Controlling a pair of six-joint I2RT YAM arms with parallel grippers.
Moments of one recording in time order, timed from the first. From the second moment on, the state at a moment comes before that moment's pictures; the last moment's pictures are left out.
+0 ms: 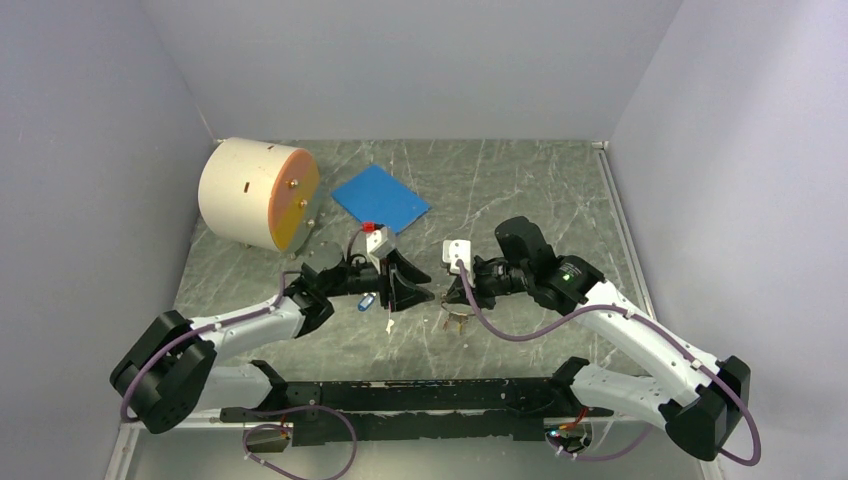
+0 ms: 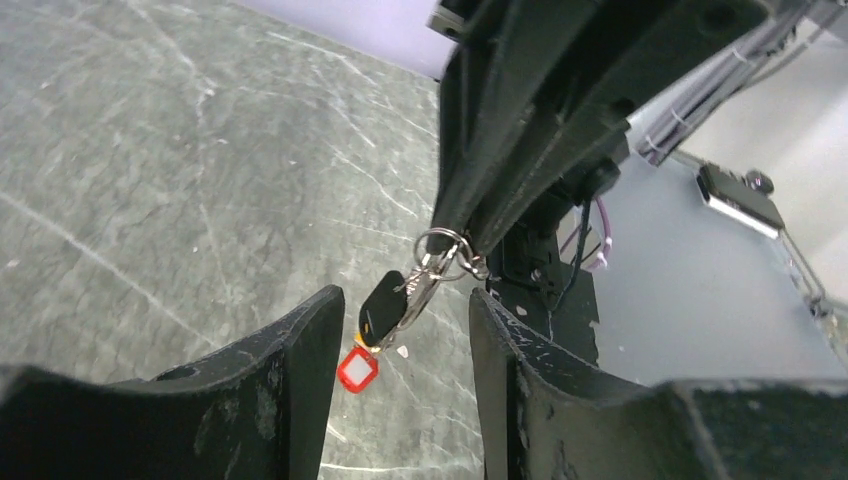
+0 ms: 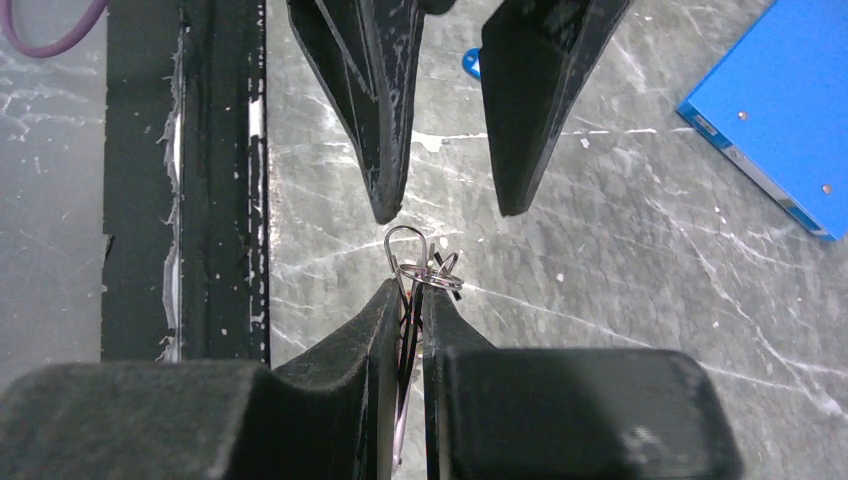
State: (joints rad) left arm -0.71 1.23 0.48 0.76 0.73 -0.36; right arm 0.72 1.01 0.90 -0.59 -0.61 -0.52
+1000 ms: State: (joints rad) left arm -0.81 1.28 0.48 0.74 0.81 -0.21; right arm 0.77 0.98 0.89 -0.60 -0.60 -0.52
